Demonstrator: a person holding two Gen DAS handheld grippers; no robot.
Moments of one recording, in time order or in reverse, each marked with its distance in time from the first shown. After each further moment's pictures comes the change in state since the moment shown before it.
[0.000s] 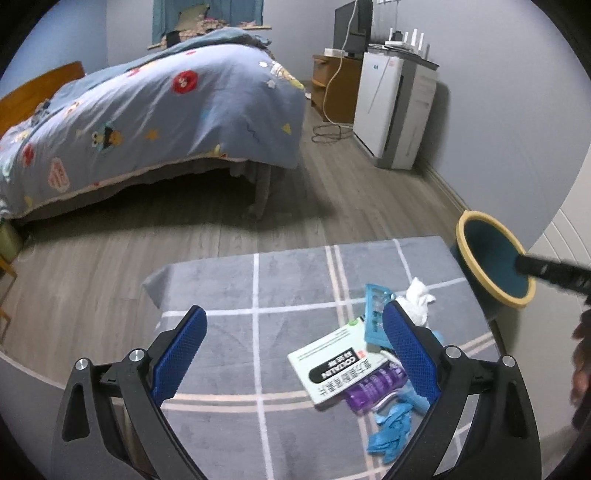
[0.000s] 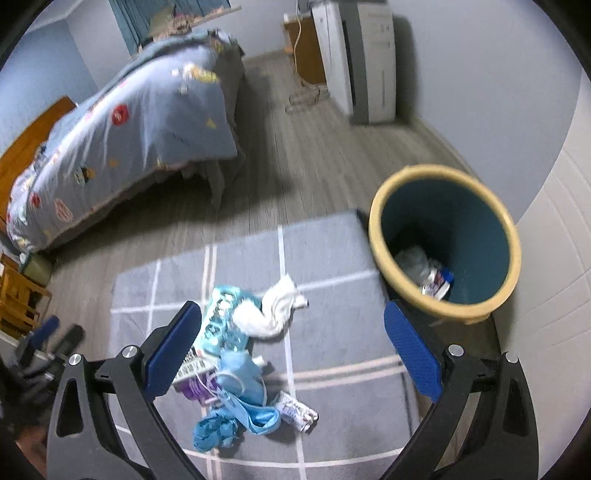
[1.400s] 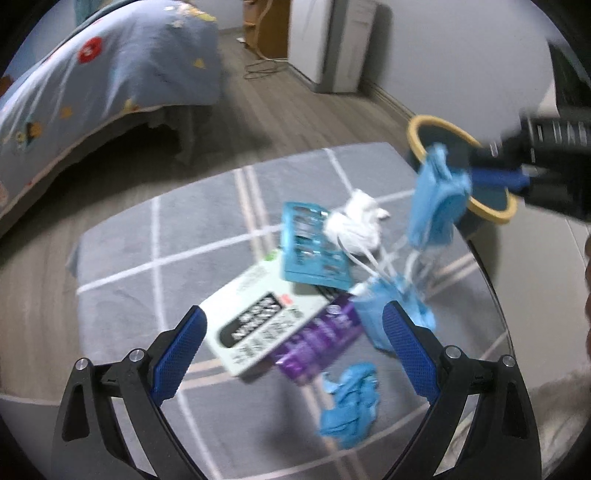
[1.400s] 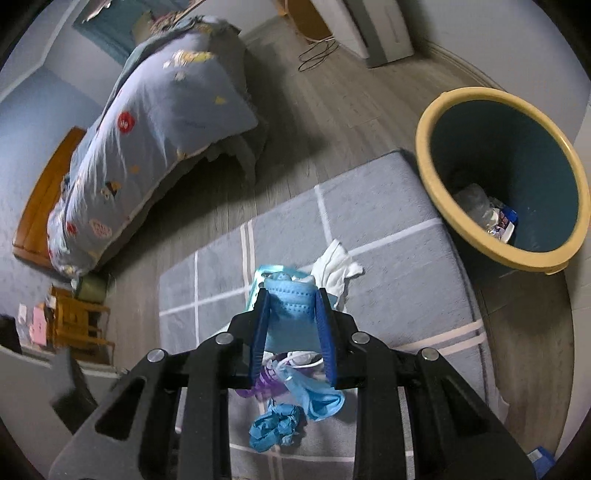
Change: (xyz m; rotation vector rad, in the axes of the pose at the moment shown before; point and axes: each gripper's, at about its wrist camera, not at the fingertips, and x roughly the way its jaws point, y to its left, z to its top) left arm 0.067 -0.084 -0.042 0.198 0.229 -0.141; right arm 0.032 -0.021 0.013 0.220 0.102 0.266
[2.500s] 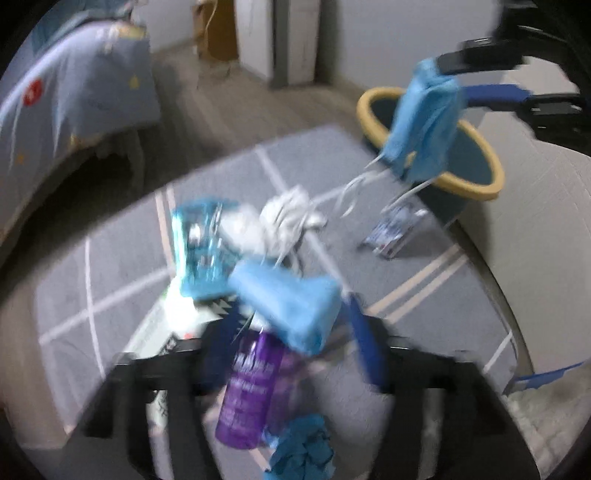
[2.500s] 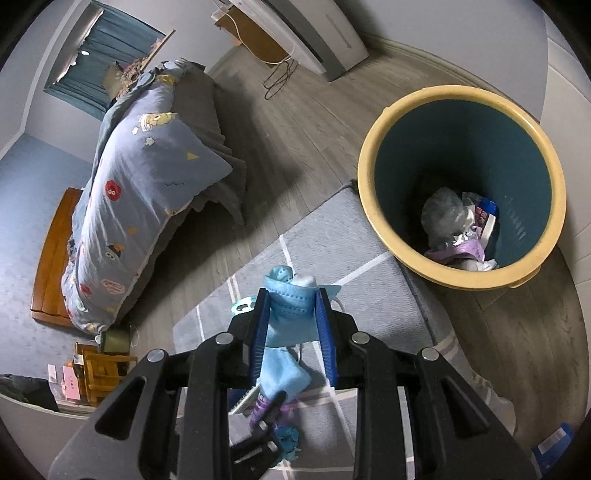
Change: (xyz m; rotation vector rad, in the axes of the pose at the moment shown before) left arm 0.036 -0.056 0.016 0.160 -0.039 -0.043; right arm -0.033 -0.059 0.033 0.181 -0.061 0.022
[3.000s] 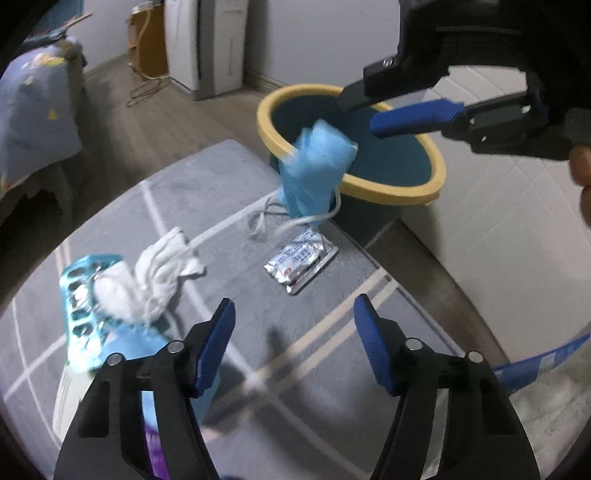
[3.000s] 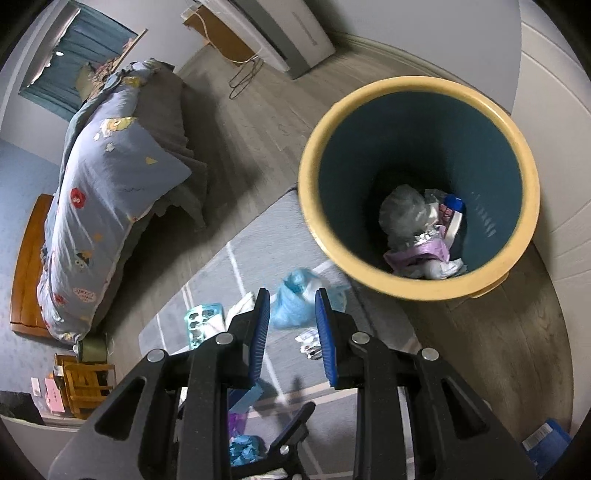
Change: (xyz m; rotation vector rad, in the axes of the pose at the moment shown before) left arm 0.039 -0.061 0.026 0.111 0.023 -0.202; right arm 0.013 -0.047 0.013 0.050 0.017 -0.117
